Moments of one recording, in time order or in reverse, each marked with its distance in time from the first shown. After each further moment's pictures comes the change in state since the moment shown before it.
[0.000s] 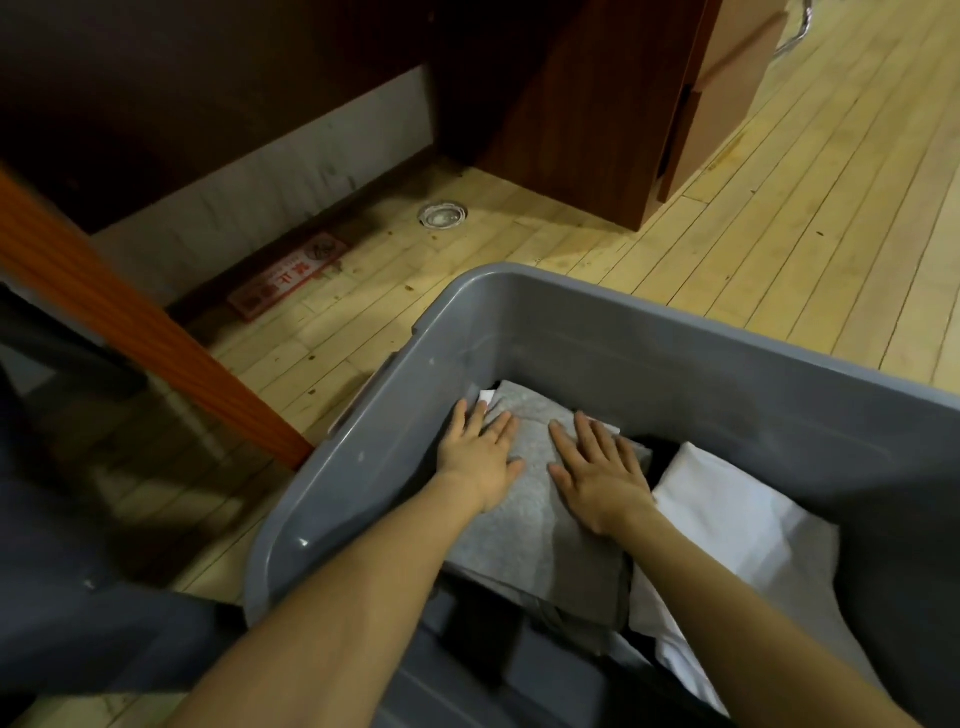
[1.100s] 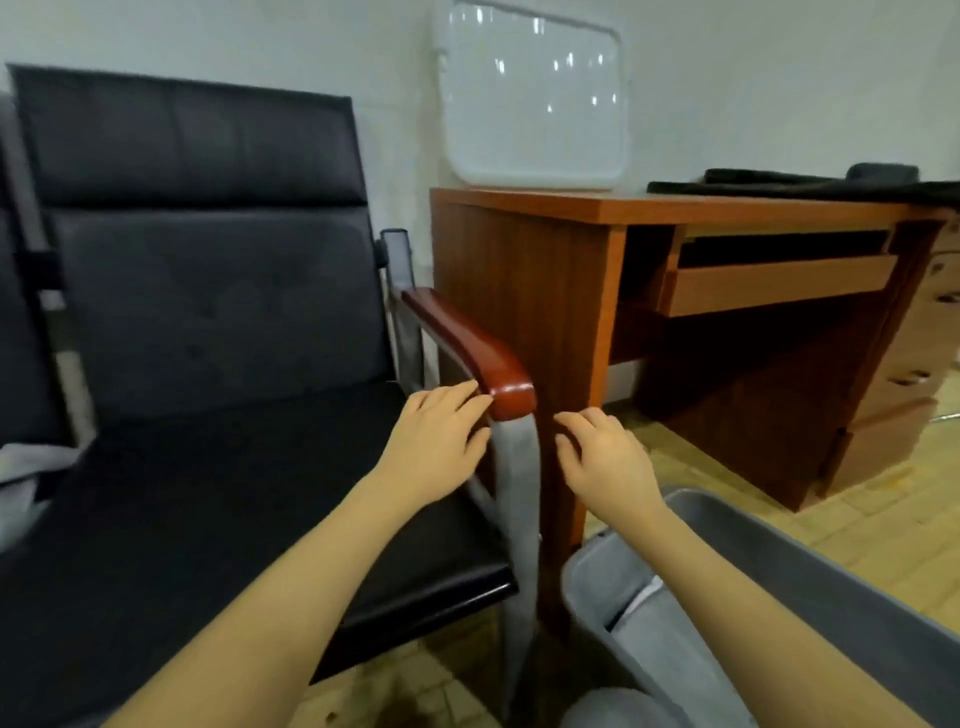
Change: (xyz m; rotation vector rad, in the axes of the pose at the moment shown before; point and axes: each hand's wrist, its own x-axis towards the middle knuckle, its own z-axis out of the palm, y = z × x) left_hand -0.457 -0.172 -0.133 -0.226 0.912 -0.415; right_hand -0.246 -0.296 -0.240 0.126 0.791 -0.635
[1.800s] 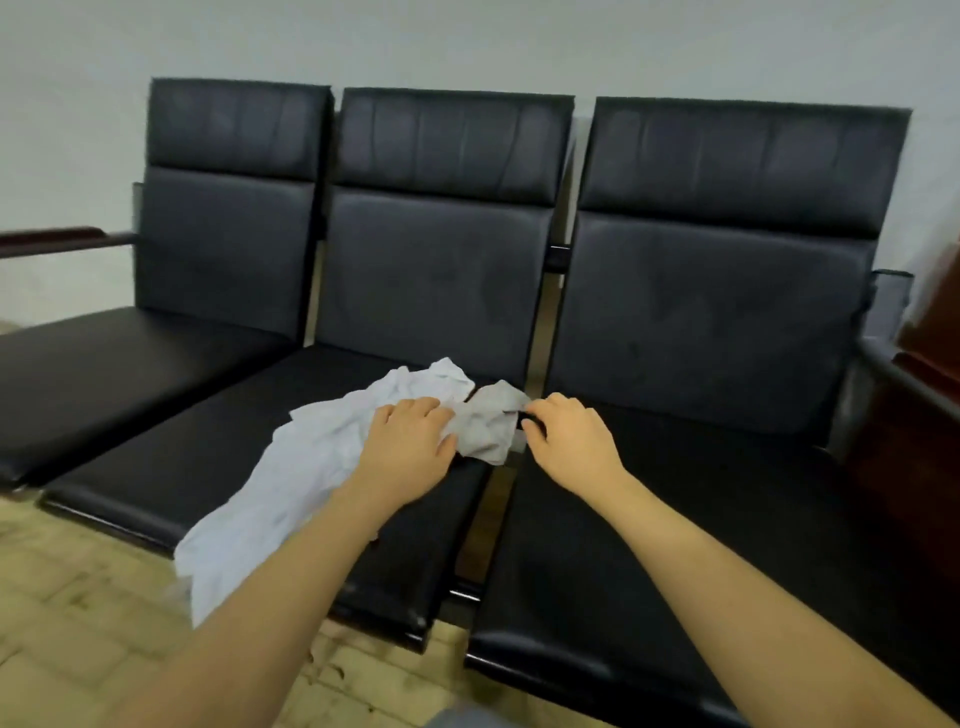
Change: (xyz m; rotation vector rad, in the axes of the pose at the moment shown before) left_hand -0.326 -0.313 -0.154 0.306 -0.025 -0.834; right_hand 0.038 -0.478 0.156 0.241 -0.244 -0.671
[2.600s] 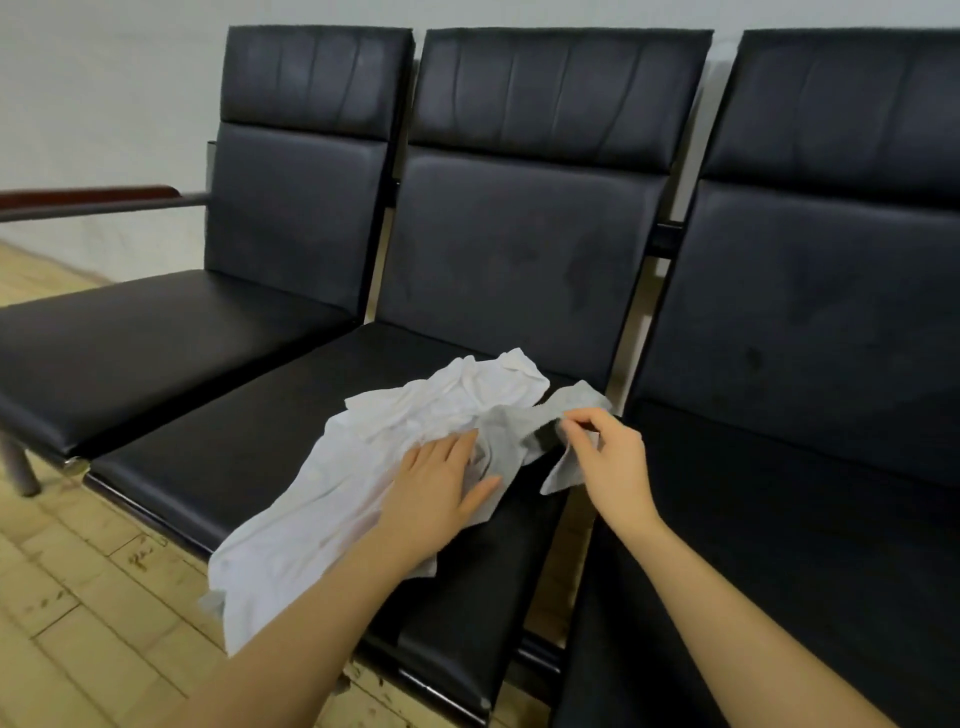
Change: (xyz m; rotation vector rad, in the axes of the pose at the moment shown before) left_hand 0.000 -0.078 0.081 -0.116 -0.009 -0.112; right_hand 0.054 -0.026 0.094 0.844 0.171 0.141
